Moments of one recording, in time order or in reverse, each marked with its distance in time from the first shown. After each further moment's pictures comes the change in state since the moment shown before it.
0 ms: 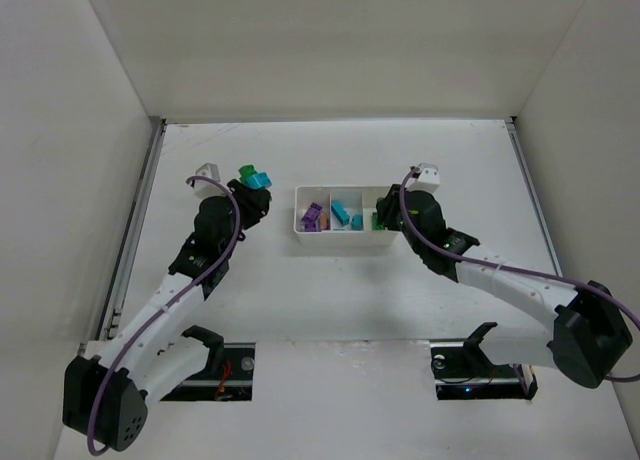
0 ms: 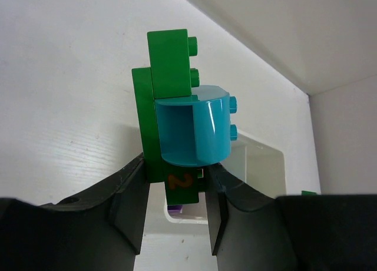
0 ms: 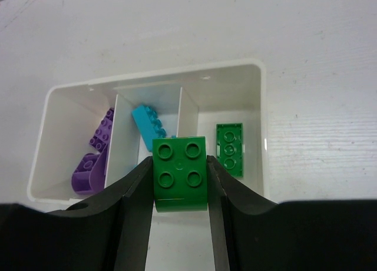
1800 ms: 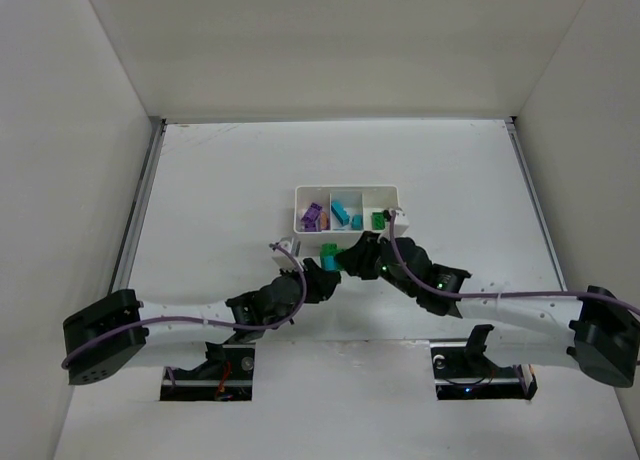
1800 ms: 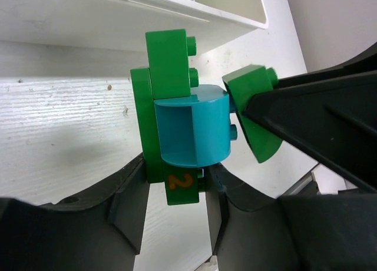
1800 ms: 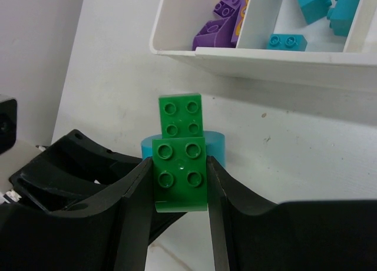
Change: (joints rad) left arm -0.774 0.171 -0.363 0.469 -0.281 -0.150; right arm 0.341 -0.090 -0.173 0.097 -0.141 0.304
